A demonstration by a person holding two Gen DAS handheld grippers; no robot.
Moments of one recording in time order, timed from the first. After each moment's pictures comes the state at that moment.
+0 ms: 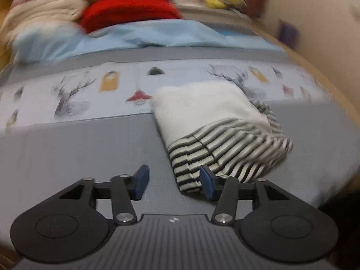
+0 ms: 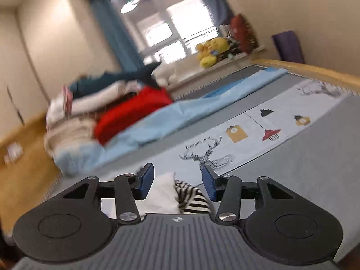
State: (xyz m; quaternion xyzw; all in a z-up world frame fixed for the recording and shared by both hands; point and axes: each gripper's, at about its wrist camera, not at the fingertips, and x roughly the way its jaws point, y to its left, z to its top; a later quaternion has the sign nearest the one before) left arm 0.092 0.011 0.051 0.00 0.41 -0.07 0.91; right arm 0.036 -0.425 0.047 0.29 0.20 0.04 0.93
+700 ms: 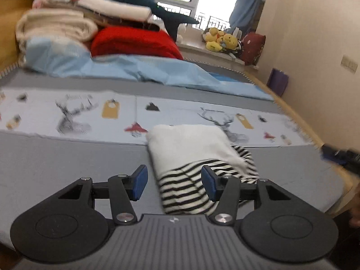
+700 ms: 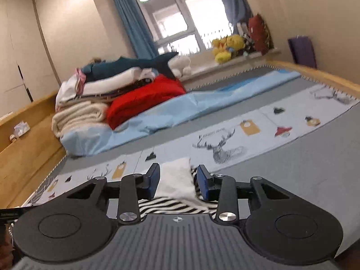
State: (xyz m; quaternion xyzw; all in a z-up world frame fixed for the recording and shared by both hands) left arm 0.053 0.032 0.091 -0.07 0.35 -0.11 0.93; right arm 0.030 -0.375 0.056 0.23 0.23 0.07 0.94
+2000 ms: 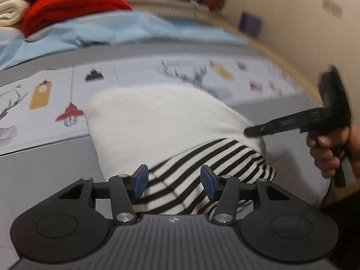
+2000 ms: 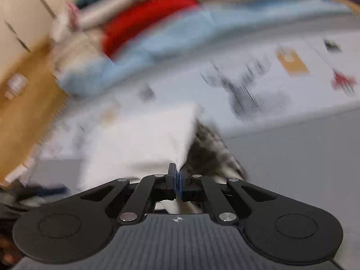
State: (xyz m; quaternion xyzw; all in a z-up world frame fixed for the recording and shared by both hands) left arm 0.195 -0.074 -0.028 0.05 0.45 -0.21 0.87; right arm 0.237 -0.380 -0.064 0.21 0.45 0.17 0.85
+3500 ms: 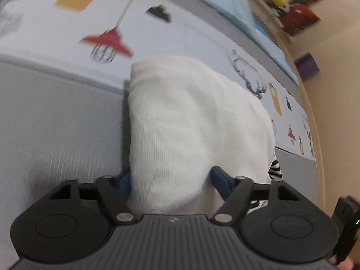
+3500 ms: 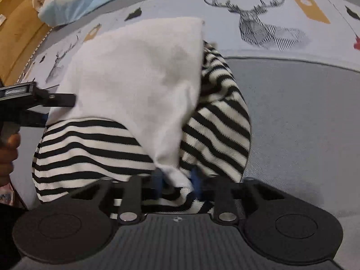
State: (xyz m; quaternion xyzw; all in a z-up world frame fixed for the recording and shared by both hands) left arm 0.319 -0.001 -0.104 -0.21 0.54 -0.12 0.80; right arm 0.254 -0.327 -0.111 0.12 0.56 0.19 0.80
